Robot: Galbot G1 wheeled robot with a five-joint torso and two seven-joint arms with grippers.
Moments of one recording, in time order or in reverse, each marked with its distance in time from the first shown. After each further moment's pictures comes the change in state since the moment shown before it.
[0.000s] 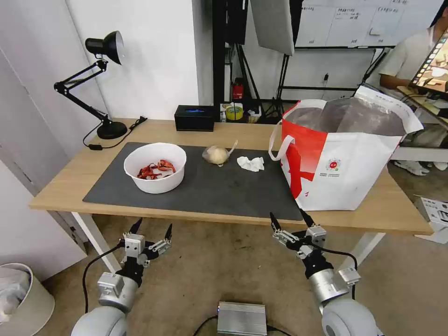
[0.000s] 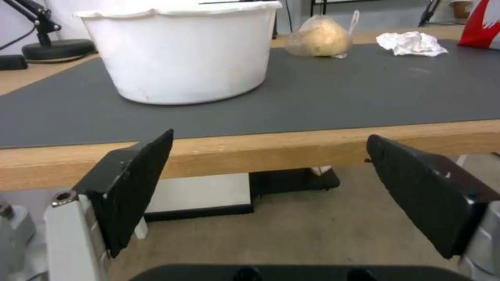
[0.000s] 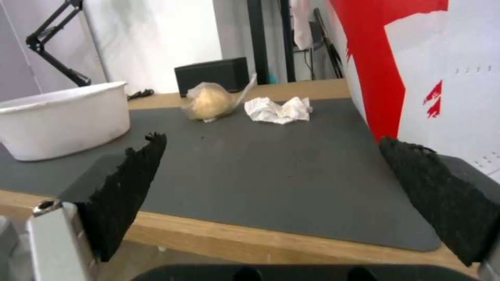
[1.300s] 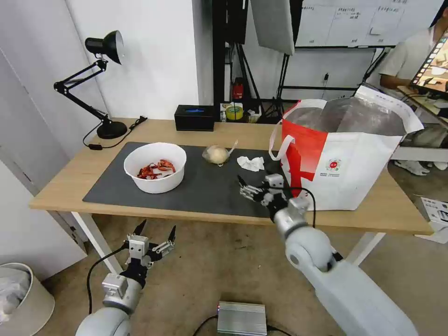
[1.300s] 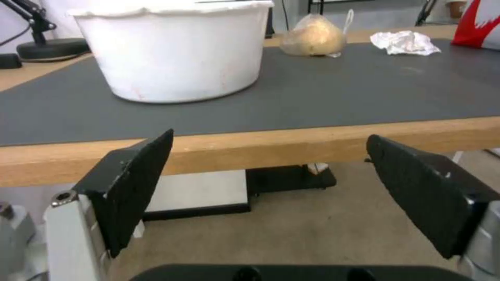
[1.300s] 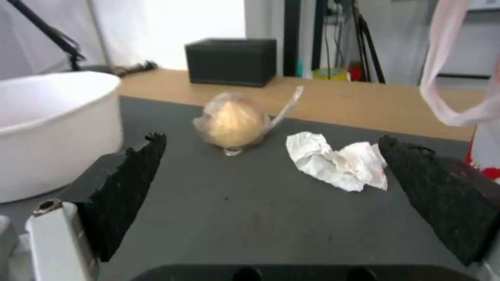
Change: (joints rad) left arm 0.012 -0.004 0.008 -0.012 0.009 -0.002 -0.003; right arm 0.694 -0.001 -0.372 -0.177 0.137 -0.475 0.275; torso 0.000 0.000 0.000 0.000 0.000
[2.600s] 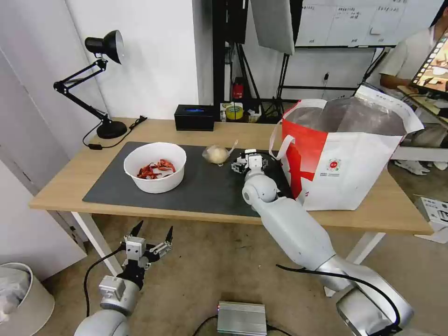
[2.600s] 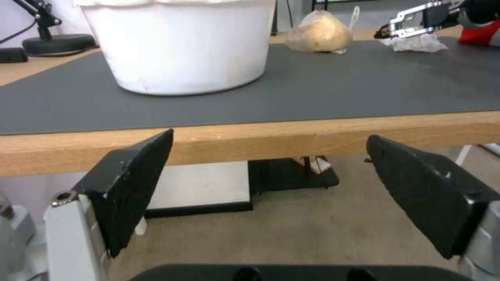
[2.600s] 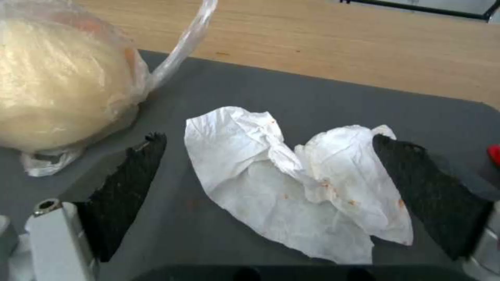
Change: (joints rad) left arm 0.005 -0.008 -0.005 0.019 0.000 -0.021 0.002; right arm 0.422 0.290 -0.112 -0.674 -0.007 -0.131 0.182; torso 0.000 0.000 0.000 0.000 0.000
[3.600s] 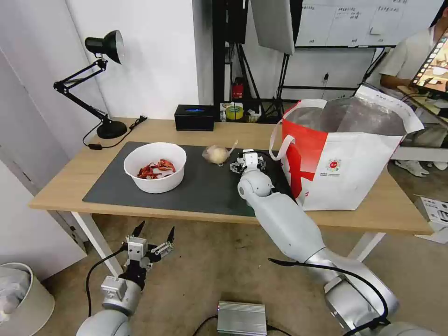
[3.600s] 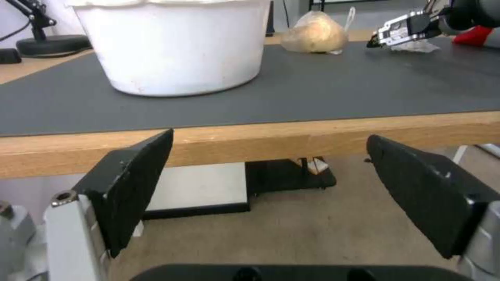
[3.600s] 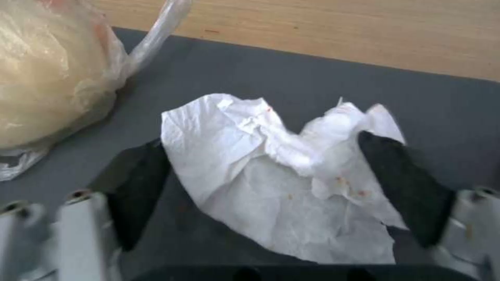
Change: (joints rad) left arm -0.008 0.001 0.009 0.004 0.003 -0.002 0.002; right arm 0.036 0.051 0.026 -0.084 0.001 -0.042 0.019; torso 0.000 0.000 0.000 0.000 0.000
